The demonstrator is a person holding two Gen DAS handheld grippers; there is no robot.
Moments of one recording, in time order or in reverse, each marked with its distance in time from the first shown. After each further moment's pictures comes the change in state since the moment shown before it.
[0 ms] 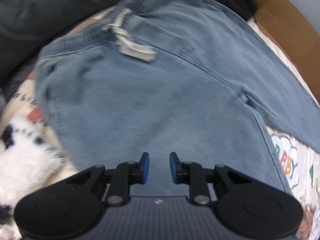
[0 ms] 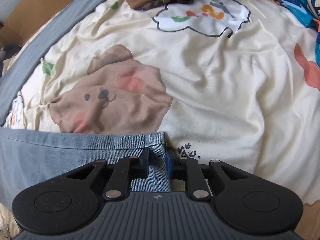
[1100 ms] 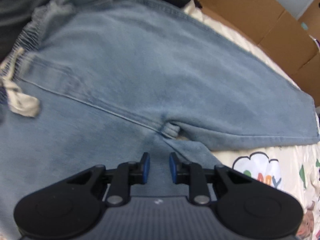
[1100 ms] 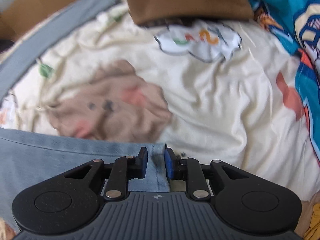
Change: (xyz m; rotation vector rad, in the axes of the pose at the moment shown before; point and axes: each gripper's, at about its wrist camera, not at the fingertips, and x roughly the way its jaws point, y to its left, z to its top) left arm 0.047 -0.094 0.054 0.205 -0.057 -0.118; right arm -0.029 0.034 0.003 -0.061 -0.070 -0.117
